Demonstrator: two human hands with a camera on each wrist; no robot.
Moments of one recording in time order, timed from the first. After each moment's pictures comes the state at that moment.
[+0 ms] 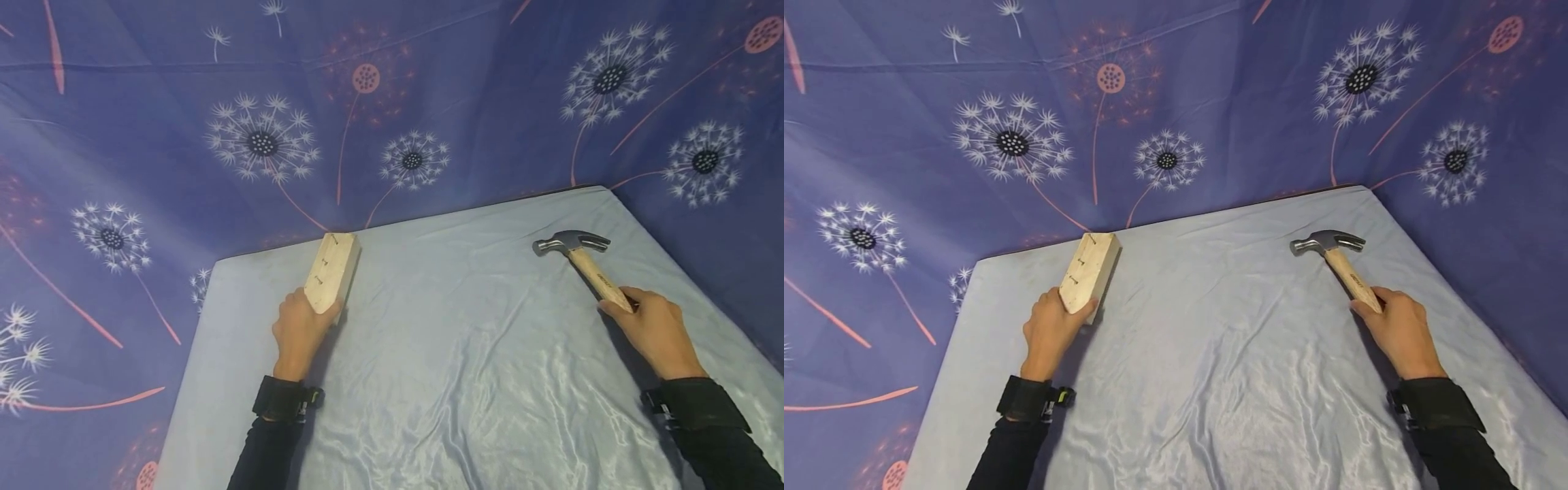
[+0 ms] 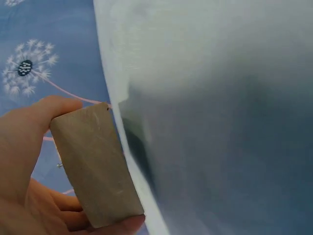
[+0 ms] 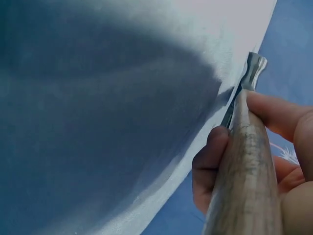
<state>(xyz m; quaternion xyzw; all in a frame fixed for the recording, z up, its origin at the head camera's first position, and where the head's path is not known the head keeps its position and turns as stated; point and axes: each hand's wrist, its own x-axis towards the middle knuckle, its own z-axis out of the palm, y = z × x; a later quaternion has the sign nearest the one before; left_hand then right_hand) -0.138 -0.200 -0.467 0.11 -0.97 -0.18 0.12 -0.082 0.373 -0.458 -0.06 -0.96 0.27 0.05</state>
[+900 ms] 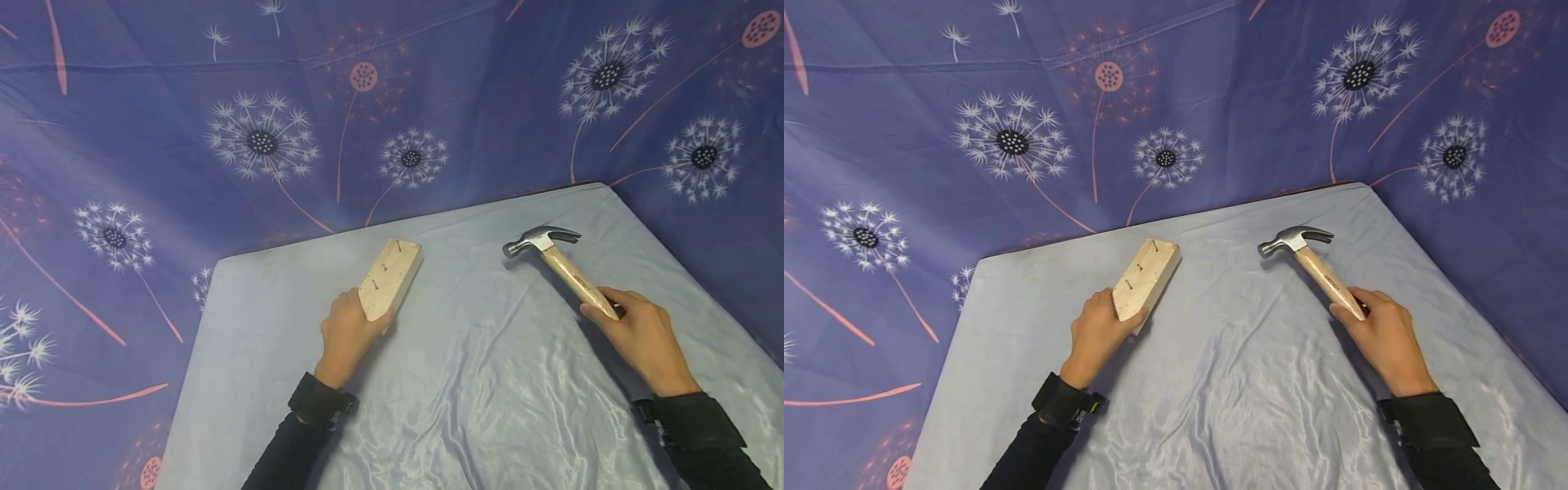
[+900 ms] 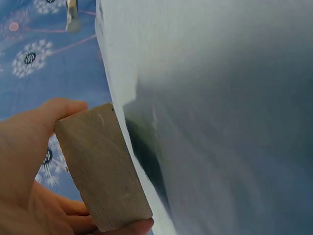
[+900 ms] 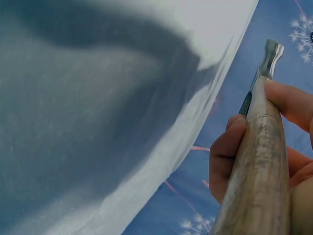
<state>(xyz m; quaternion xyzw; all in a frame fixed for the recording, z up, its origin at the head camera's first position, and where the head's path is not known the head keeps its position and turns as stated) -0.120 -0.119 -0.460 0.00 -0.98 -0.20 0.09 -0.062 0.340 -0.445 -0.02 -0.95 0.30 0.12</state>
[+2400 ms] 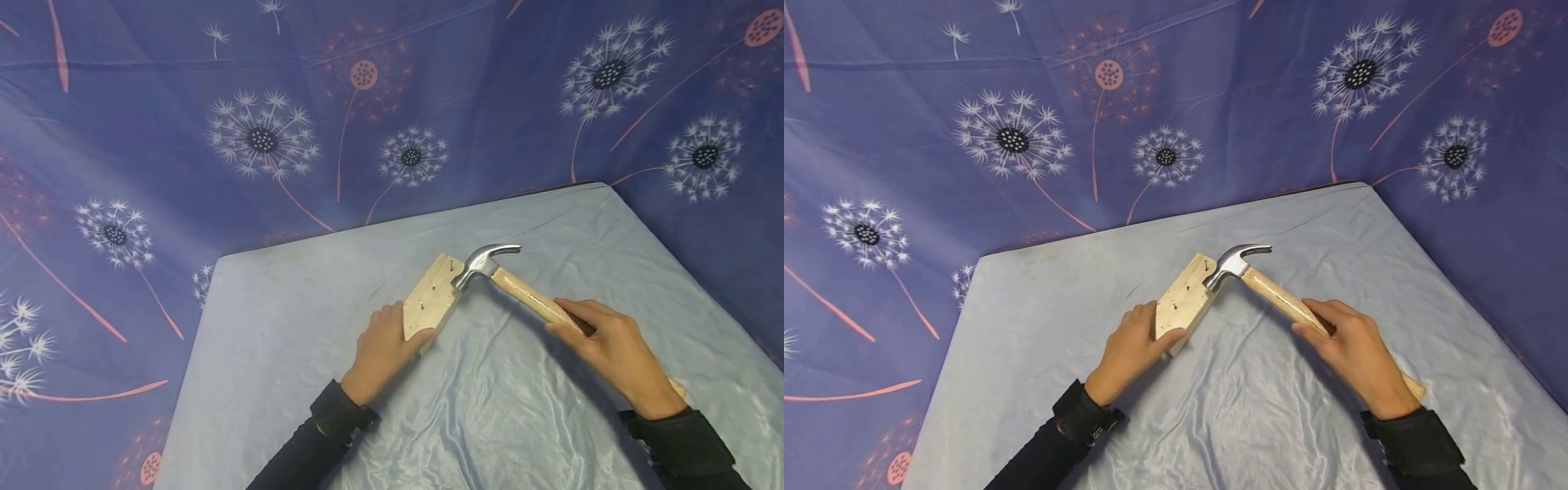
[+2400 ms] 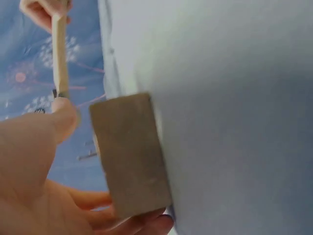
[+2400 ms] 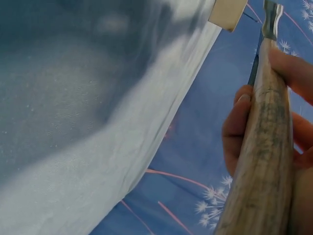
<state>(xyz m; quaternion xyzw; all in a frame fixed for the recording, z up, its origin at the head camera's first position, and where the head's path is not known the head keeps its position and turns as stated) -0.084 -0.066 -0.457 -0.12 -0.97 -0.23 0.03 -0.042 0.291 -0.430 0.12 -0.93 0.31 0.18</state>
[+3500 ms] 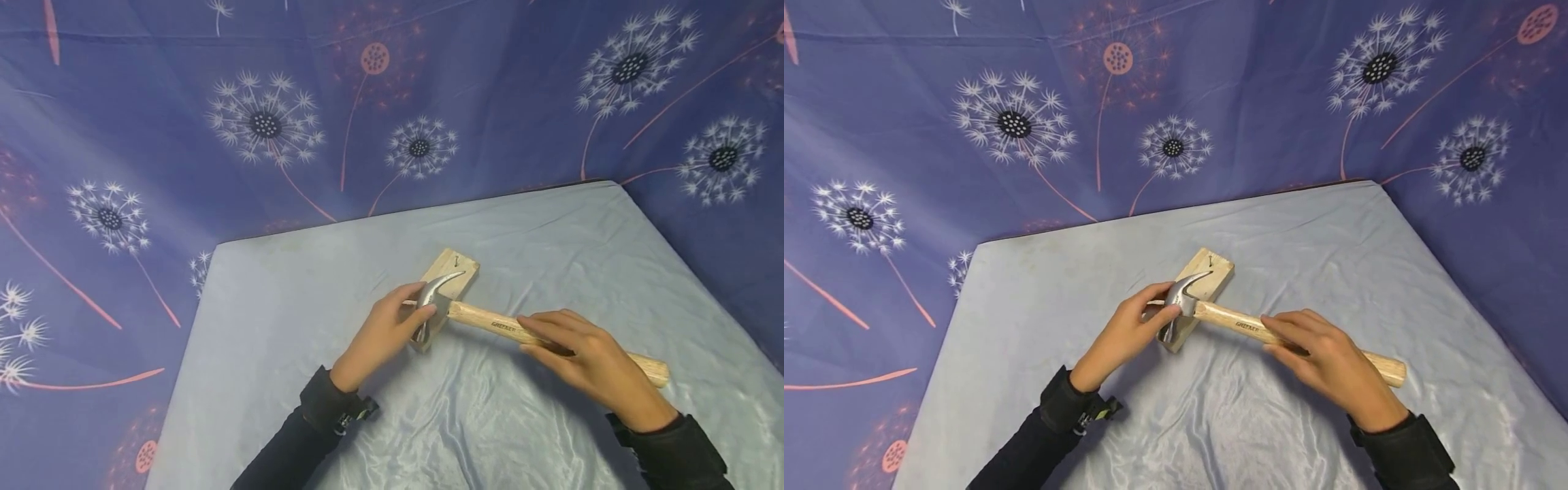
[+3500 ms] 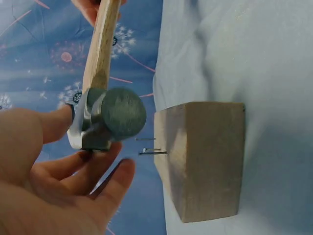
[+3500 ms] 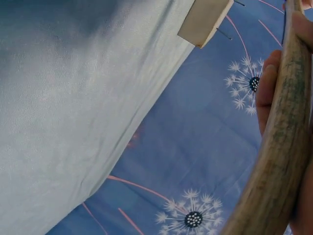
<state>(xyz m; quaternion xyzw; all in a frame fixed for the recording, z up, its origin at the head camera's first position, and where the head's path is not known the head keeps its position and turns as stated) -0.099 -0.076 -0.419 -0.19 -0.83 -0.52 -0.09 -0.042 0.247 -0.404 0.35 -0.85 0.35 0.18</state>
